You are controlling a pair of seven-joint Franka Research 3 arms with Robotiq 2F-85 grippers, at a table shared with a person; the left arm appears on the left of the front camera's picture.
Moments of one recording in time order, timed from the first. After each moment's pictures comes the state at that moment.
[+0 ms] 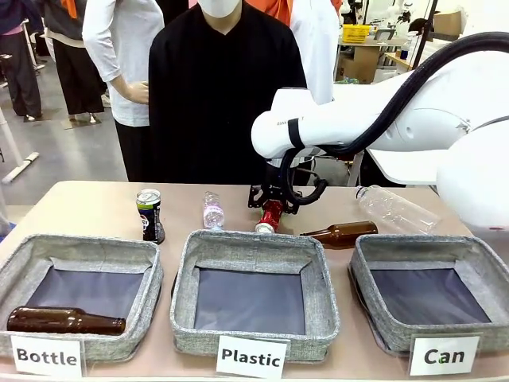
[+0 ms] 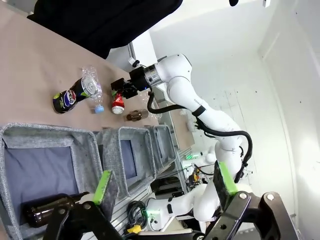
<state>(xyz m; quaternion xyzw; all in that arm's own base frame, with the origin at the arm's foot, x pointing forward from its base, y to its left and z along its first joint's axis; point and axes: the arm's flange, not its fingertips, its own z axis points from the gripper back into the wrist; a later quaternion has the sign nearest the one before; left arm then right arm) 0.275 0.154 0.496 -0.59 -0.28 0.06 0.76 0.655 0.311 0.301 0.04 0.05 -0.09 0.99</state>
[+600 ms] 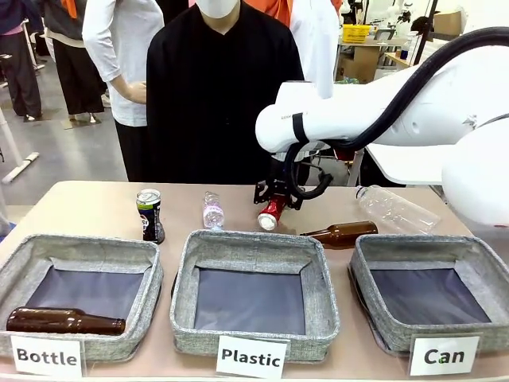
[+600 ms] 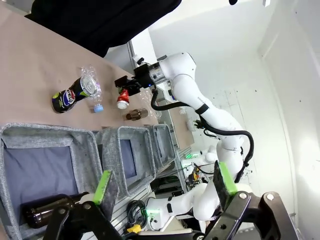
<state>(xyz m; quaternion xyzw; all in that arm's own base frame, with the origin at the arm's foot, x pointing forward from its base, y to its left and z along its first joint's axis) 0.275 0.152 0.496 -0.59 -0.28 0.06 0.76 0.660 0.295 0.328 0.03 0.04 -0.11 0.99</state>
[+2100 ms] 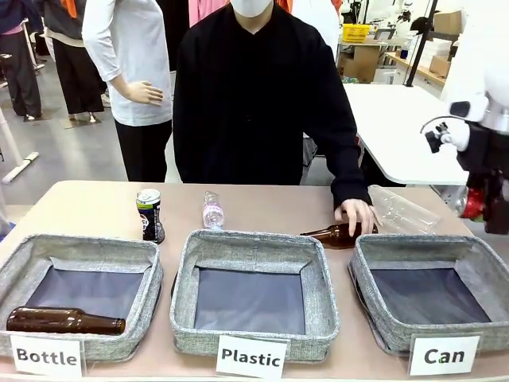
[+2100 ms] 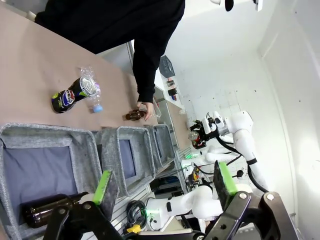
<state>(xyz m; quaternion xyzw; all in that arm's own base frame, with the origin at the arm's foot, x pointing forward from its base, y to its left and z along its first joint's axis) 0.275 0.152 0.497 -0.59 -0.28 0.06 0.76 0.371 0.028 0.506 -0.02 0.05 0.58 0.82</state>
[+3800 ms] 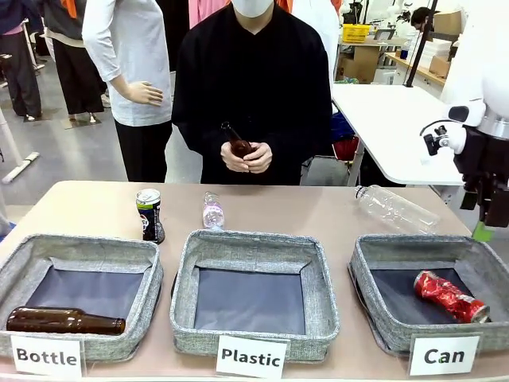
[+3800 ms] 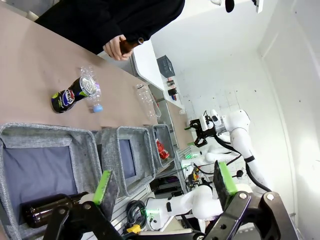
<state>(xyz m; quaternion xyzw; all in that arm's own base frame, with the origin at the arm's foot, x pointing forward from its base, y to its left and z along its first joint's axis) 0.275 0.152 0.497 -0.59 -0.28 0.06 0.76 0.389 0.025 0.499 -0.01 0.05 0.56 0.83</state>
